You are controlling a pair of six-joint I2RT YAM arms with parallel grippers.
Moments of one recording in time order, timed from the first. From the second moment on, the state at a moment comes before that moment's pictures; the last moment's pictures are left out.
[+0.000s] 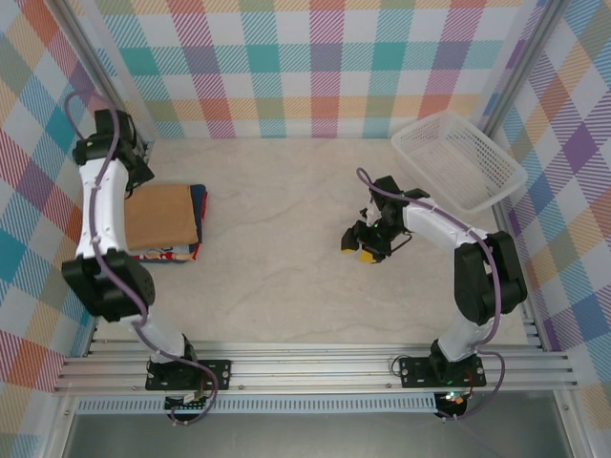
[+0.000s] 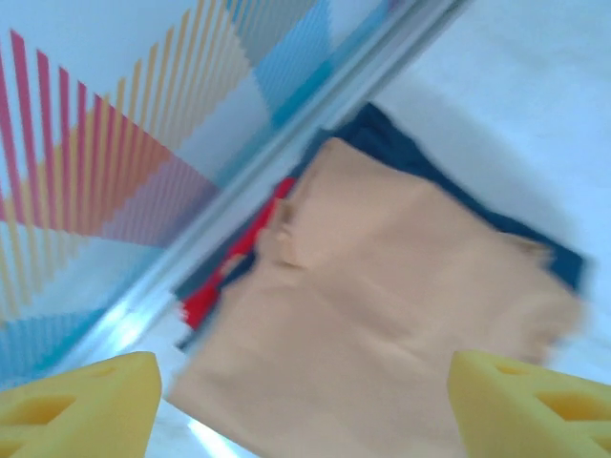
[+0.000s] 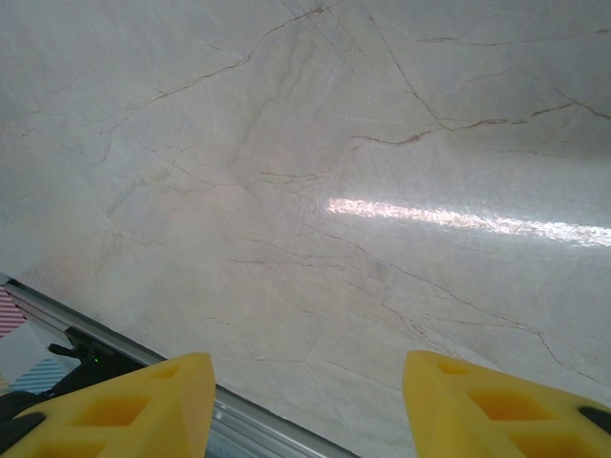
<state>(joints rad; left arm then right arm) 0.24 1.69 1.83 -1.18 -0.31 -0.47 0.39 1.69 1.19 -0.88 -0.54 0.54</state>
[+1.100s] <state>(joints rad) 0.49 1.56 1.17 -0.72 0.22 -0.86 0.39 1.69 1.15 -0.83 -0.55 0.58</state>
